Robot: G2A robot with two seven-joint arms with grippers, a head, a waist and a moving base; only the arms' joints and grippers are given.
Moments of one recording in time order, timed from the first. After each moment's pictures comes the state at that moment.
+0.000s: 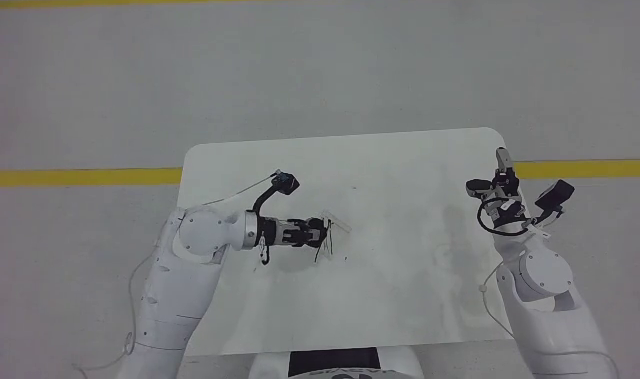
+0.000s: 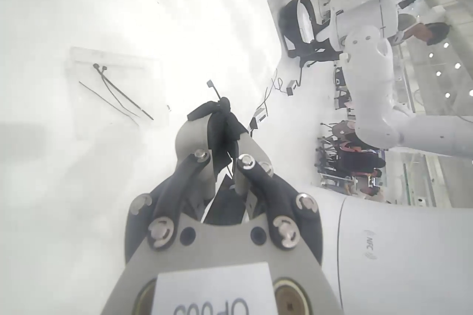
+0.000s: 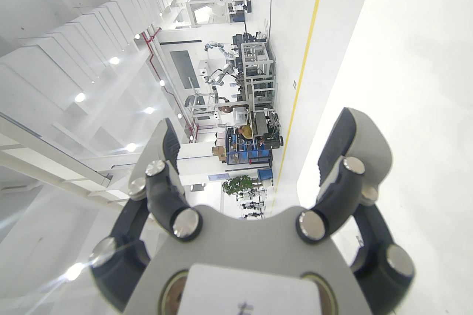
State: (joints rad) left arm 1.38 -1.32 -1.37 -1.67 0.32 -0.31 -1.32; right arm -1.73 -1.15 1.60 -1.80 0.42 0.00 0.00
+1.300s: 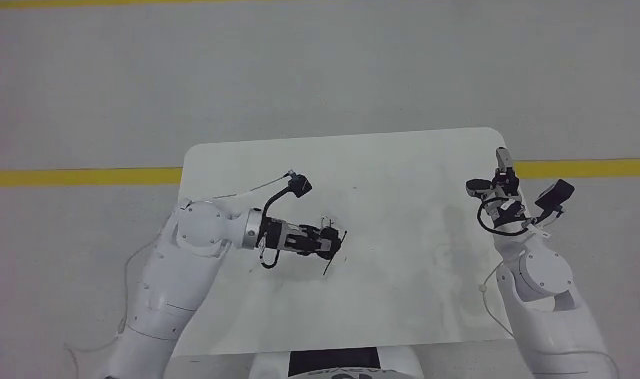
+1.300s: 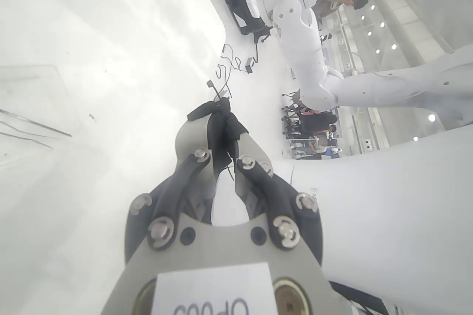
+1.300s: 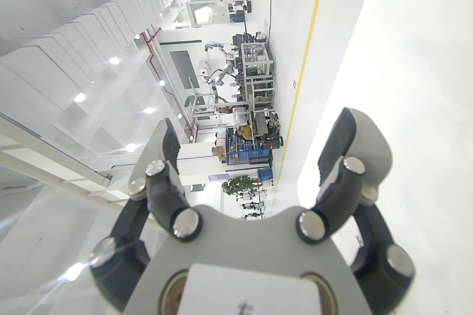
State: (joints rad) left arm 1.30 -1.24 -1.26 -1.65 0.00 -0.34 -1.39; right arm -1.73 -1.15 1.60 -1.80 0.42 0.00 0.00
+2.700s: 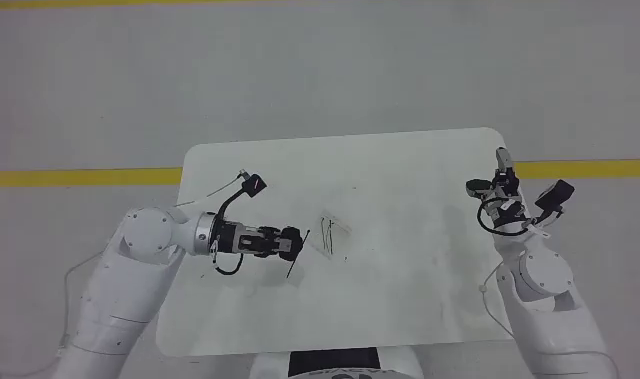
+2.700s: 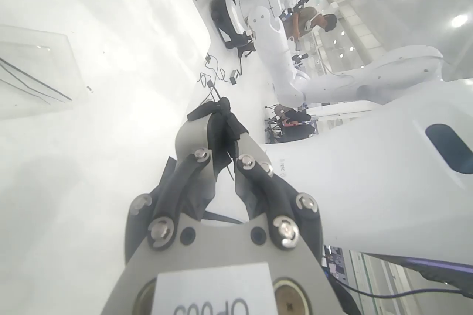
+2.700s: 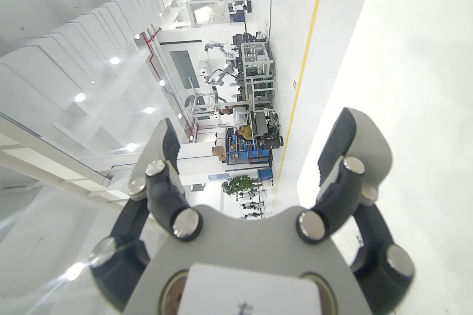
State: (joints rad) left arm 1.38 -1.01 -1.34 -1.72 -0.30 -0.34 -1.39; right arm -1.73 -1.15 1.60 -1.80 0.42 0.00 0.00
